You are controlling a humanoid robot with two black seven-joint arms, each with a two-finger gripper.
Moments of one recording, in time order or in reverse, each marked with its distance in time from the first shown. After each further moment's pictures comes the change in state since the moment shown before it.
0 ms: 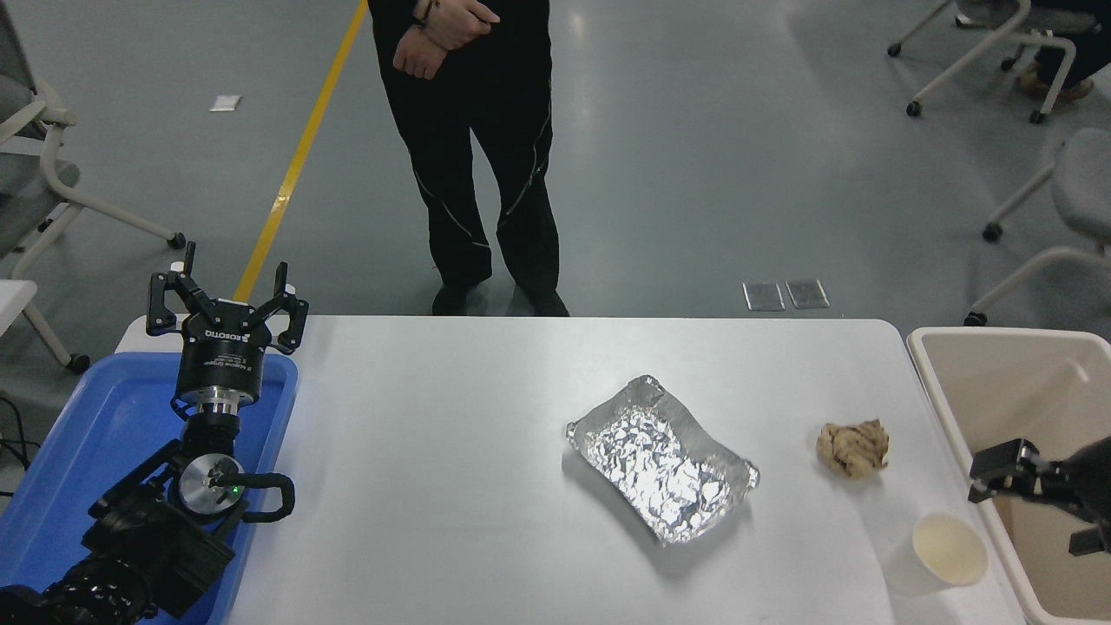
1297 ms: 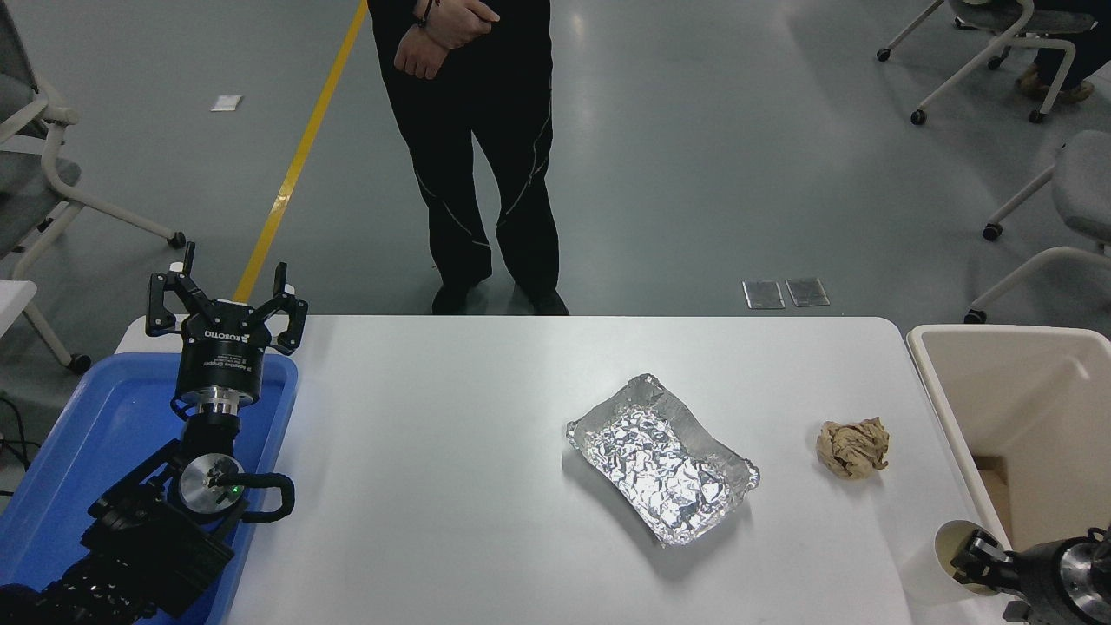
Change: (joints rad) left arm 0.000 0.000 0.000 0.000 0.000 0.000 0.000; right arm -0.466 0.038 0.332 -0.177 0.057 -0.238 -0.003
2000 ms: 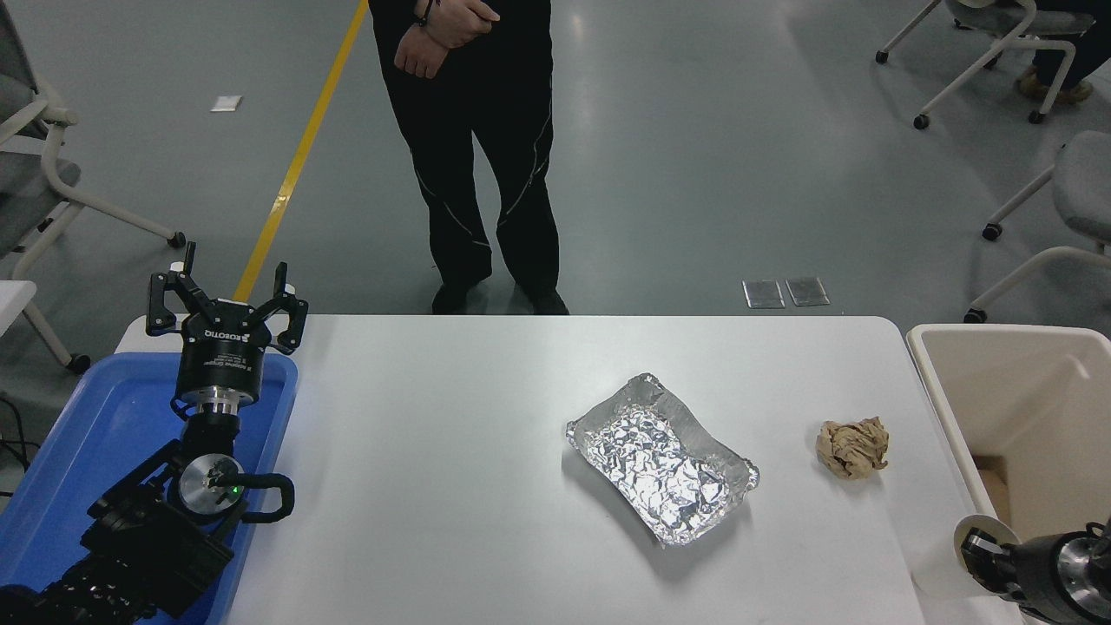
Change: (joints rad) left arm 0.000 0.000 0.001 -0.001 0.000 0.000 0.000; right arm 0.118 -0.059 -0.046 0.063 -0.052 0.006 0.002
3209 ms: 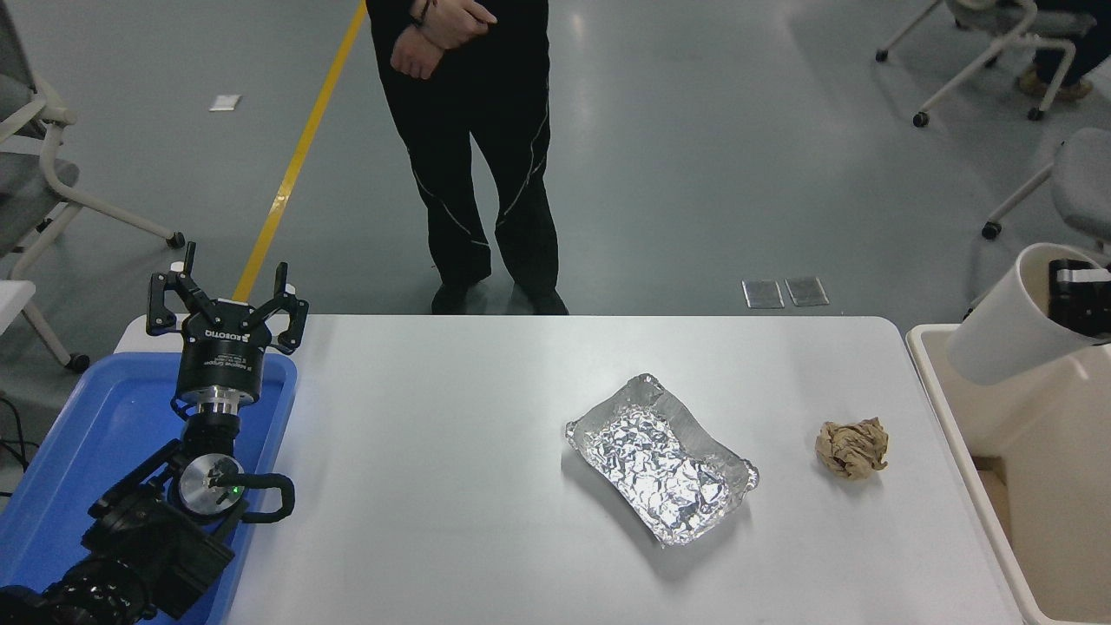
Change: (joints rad) left arm 0.001 0.000 0.000 0.000 0.000 0.000 0.000; right arm 1.283 0.089 -0.485 0.197 -0.188 0.752 0.004
